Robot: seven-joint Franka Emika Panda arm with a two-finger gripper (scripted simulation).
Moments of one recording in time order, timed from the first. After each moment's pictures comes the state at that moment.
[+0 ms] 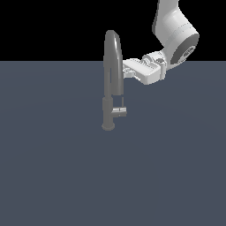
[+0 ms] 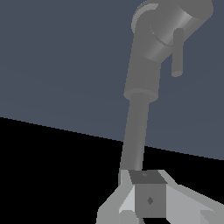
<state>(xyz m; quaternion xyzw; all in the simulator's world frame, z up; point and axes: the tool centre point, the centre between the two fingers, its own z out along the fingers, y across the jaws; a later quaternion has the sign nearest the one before) 0.063 -0.036 0.235 -0.69 0.39 0.46 0.40</state>
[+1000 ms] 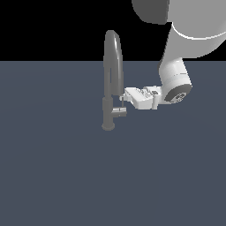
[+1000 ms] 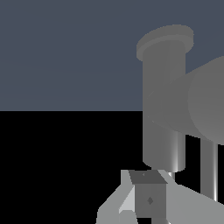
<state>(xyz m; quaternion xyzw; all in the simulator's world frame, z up) 0.085 -0.036 0.136 -0.54 0.46 0.54 0.46</state>
